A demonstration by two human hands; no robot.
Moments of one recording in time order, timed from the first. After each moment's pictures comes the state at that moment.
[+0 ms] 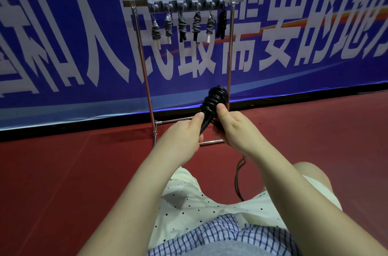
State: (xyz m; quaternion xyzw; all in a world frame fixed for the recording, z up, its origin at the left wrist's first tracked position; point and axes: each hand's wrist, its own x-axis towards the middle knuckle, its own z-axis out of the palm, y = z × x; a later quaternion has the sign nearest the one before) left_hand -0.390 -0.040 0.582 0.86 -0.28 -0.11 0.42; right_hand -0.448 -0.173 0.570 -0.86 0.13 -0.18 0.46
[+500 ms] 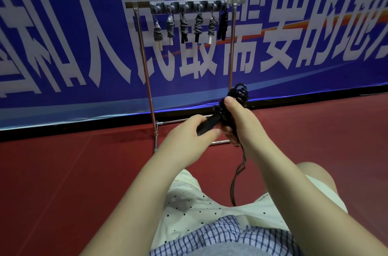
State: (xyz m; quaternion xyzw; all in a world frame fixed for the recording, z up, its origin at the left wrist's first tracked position) left_hand -0.396 -0.037 0.585 0.86 -0.35 -0.07 0.36; right_hand -0.445 -0.173 0.573 -0.70 0.14 -0.20 0.67
